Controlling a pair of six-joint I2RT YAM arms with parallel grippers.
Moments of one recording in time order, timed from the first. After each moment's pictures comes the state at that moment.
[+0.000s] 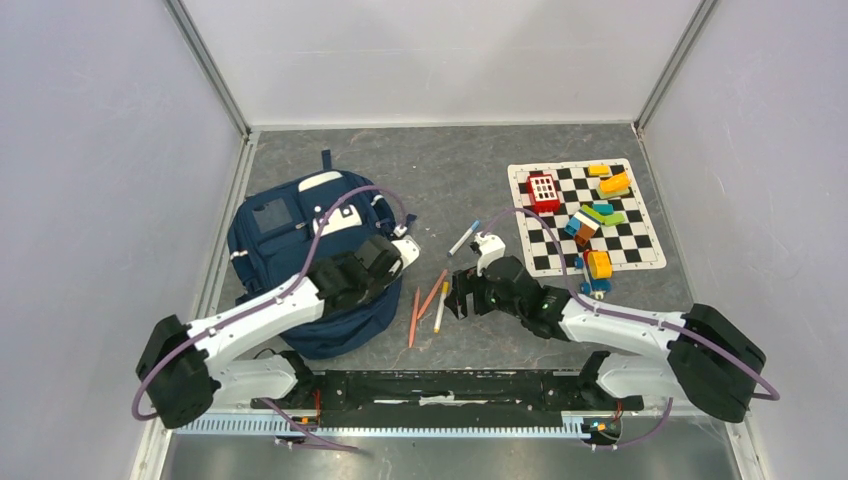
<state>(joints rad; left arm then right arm) -0.83 1.13 0.78 -0.62 -0.44 0.19 0.92 1.21 0.49 0.11 0.10 0.50</state>
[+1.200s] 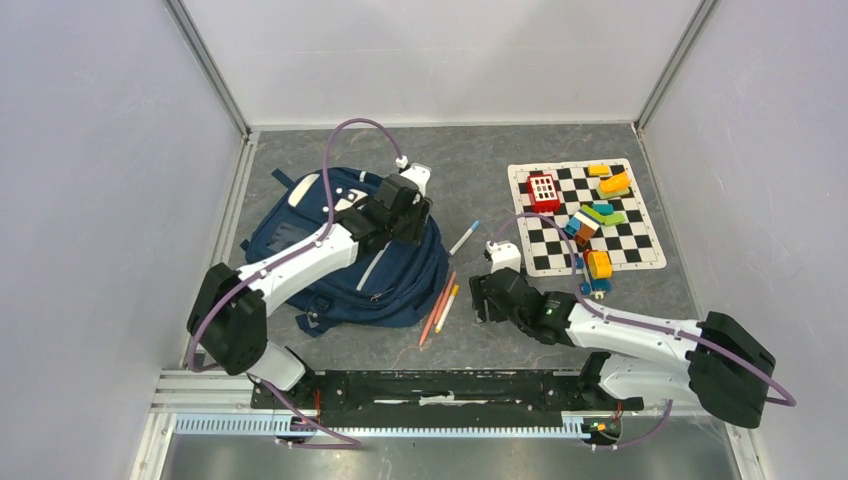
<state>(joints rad) -0.69 1.53 1.12 -0.33 -0.23 -0.18 0.99 1.11 0.49 -0.22 0.41 0.57</state>
